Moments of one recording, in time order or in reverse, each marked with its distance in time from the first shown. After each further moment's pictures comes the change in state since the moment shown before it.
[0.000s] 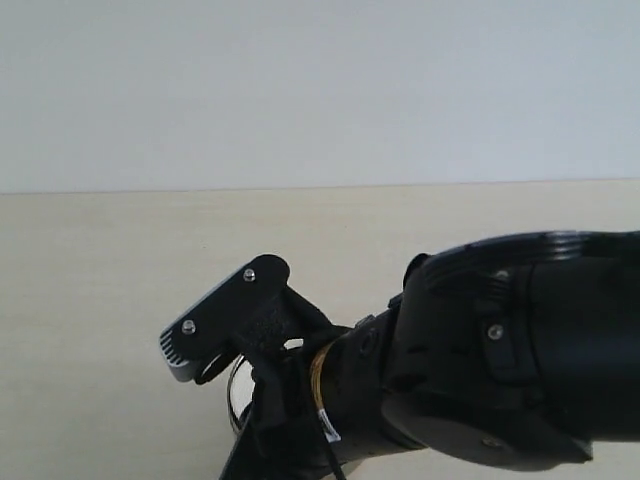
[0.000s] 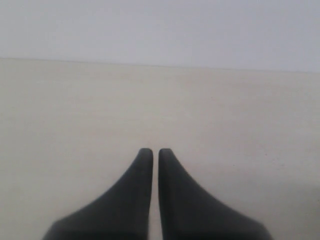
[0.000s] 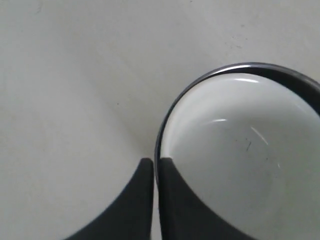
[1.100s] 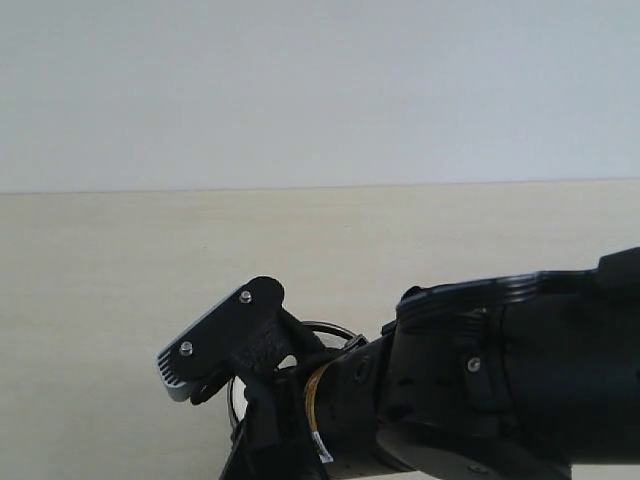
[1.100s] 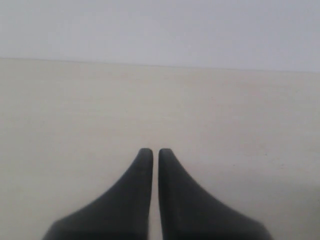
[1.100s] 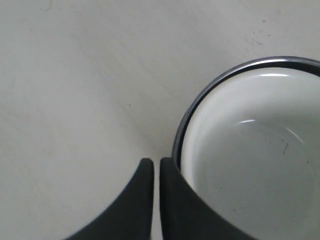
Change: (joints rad) left arm 0.000 0.000 0.000 0.000 0.000 0.000; right arm 0.003 0.042 0.033 0.010 -0.107 0.008
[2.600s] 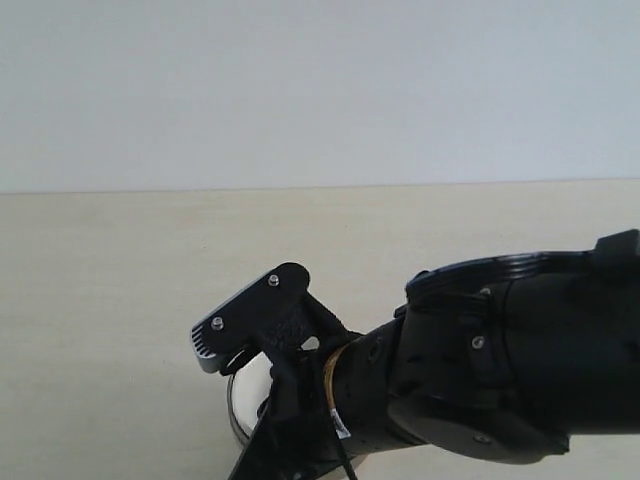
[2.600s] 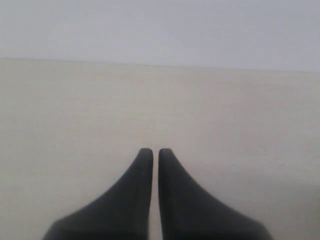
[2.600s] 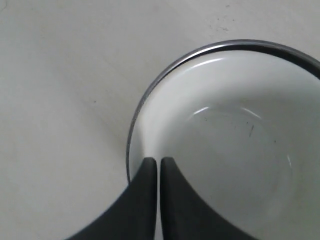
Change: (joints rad) left arm 0.000 0.000 0.000 0.000 0.000 0.000; right arm -0.052 0.012 0.000 -0.048 0.022 0.068
